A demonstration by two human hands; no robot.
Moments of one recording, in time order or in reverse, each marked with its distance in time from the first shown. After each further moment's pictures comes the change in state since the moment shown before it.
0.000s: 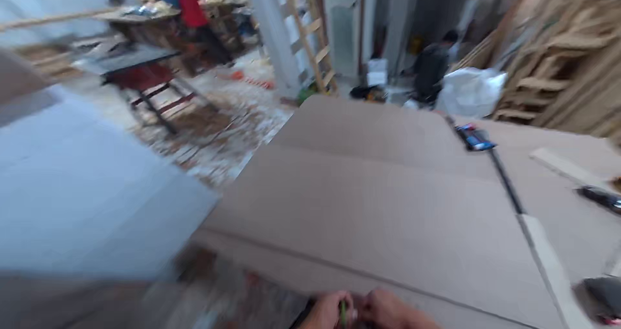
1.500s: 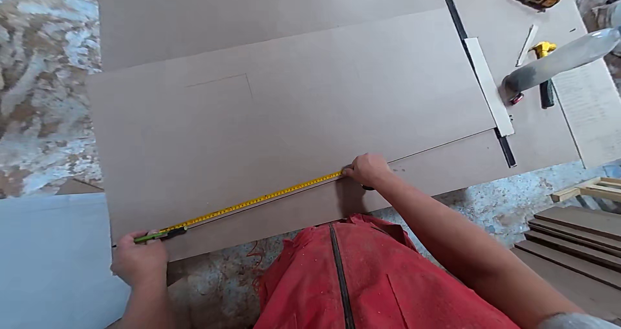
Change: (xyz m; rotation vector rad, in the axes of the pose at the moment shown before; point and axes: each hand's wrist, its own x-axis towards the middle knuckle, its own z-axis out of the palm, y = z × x) left_hand 0.000 -0.227 -0.343 0.420 0.841 -0.525; right_hand 0.092 -0.003 -0.027 -0.053 0.376 0.826
